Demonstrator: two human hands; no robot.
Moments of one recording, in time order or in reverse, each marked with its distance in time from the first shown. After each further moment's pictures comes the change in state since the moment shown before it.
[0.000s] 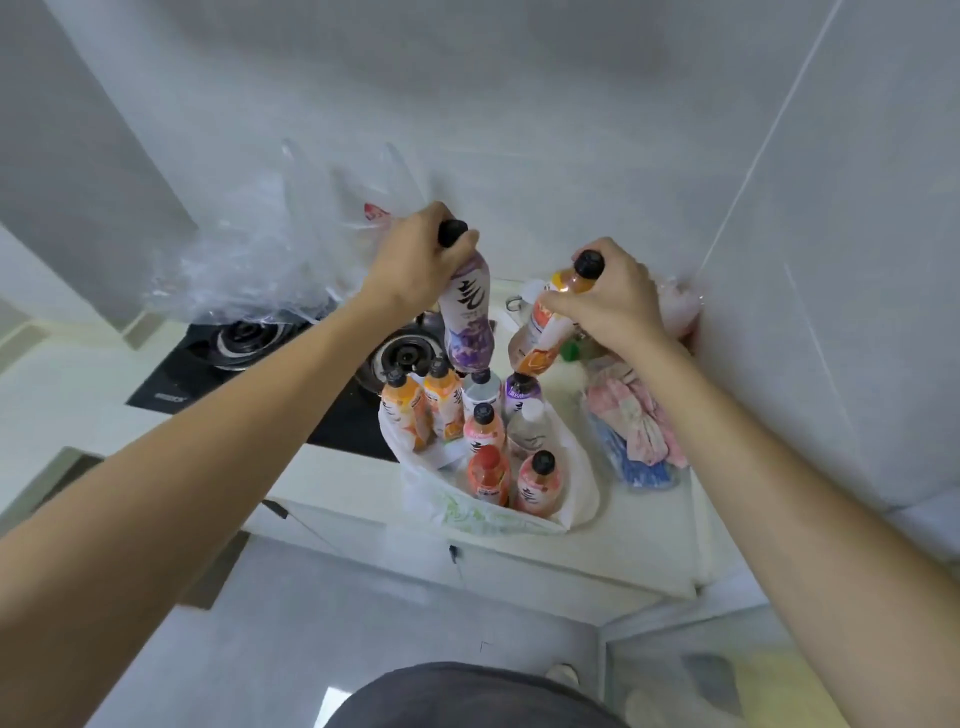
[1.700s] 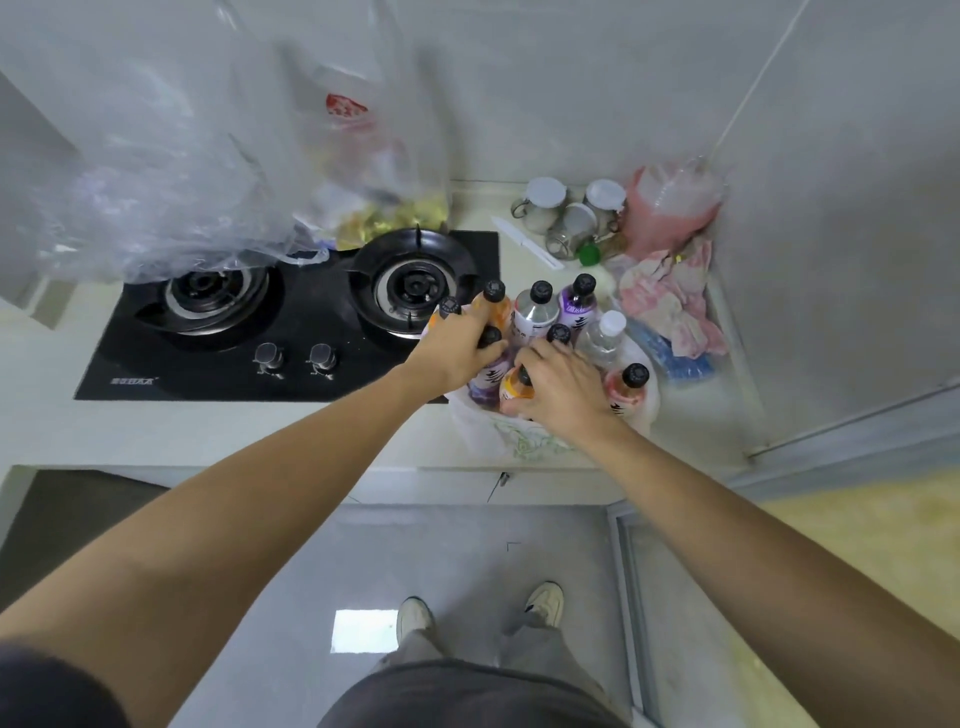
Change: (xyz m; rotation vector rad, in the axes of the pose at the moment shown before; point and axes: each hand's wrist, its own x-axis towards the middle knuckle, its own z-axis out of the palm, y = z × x) left_hand -0.093 -0.199 0.093 0.012 -0.599 0.189; right_hand -0.134 -0.006 0.215 -0.649 -0.321 -0.115
